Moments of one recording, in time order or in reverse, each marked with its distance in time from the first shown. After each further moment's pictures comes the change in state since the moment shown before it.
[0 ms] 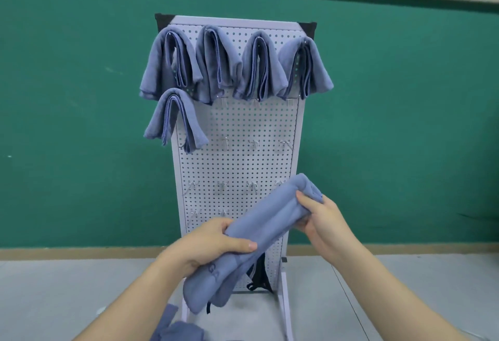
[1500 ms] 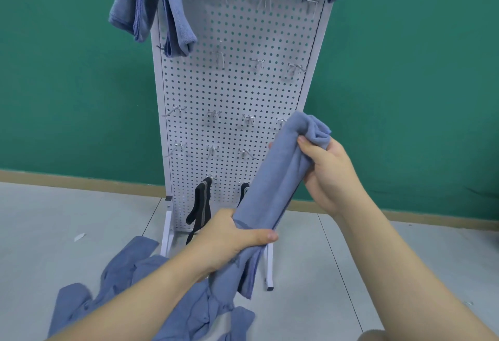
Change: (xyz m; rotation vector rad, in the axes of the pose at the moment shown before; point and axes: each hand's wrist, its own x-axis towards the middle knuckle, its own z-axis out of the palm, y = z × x) left_hand 0.040 -0.116 0.116 -0.322 0.108 0.048; right_hand 0.025 0.054 -0.031 -0.038 -0.166 -0.165
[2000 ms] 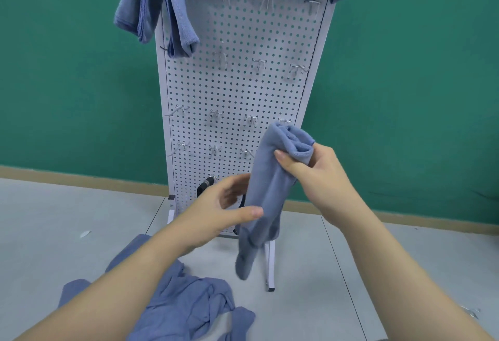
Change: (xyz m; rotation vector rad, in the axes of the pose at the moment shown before) left_hand 0.011 0.017 -0.028 0.087 -0.068 0.265; right_hand -0.023 -0.006 0.005 -0.485 -0.137 -0.106
